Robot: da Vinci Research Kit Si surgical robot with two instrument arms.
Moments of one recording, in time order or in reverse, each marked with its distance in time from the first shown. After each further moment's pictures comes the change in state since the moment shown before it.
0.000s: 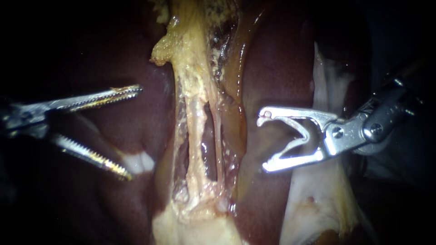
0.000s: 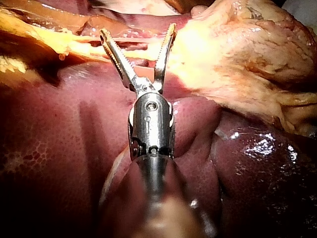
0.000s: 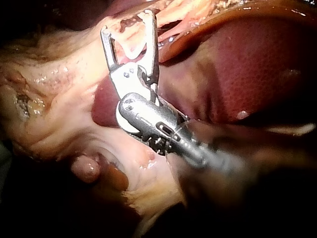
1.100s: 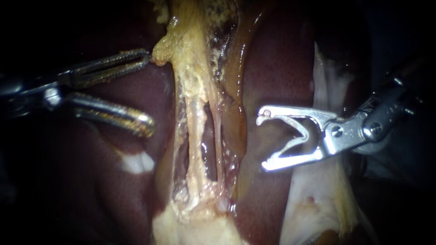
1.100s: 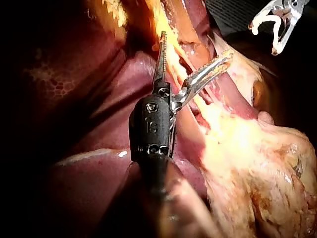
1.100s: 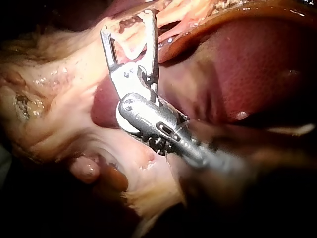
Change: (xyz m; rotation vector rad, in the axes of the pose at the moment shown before) right arm 0.000 0.000 0.000 -0.002 -0.001 0.000; left arm 0.000 0.008 0.004 -0.202 -0.054 -0.544
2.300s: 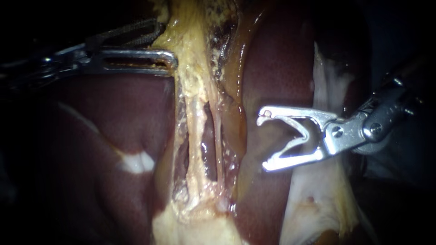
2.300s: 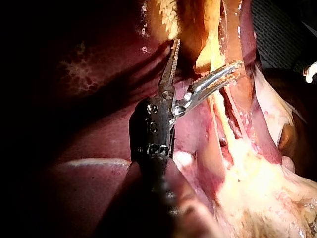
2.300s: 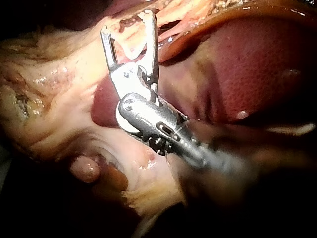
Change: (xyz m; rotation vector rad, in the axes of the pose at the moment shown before) right arm 0.000 0.000 0.000 0.001 0.001 0.000; left arm 0.002 0.008 0.002 -0.107 -0.022 -0.118
